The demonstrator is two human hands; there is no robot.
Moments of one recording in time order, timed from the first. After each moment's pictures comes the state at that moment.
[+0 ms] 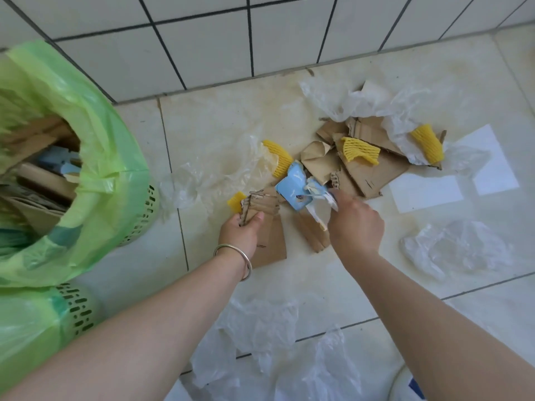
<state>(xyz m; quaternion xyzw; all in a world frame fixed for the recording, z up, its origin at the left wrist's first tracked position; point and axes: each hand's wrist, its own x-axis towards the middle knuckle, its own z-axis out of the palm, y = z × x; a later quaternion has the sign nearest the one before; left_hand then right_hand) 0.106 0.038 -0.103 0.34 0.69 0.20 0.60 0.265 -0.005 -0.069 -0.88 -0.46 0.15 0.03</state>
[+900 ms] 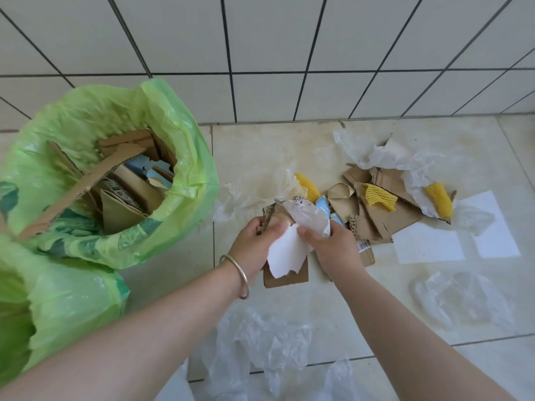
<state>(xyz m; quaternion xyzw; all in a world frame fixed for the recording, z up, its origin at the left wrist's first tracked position) 0.066 0.049 -0.034 0.31 0.58 0.24 0.72 0.202 0.020 -0.022 -0.79 -0.27 0.47 0.28</state>
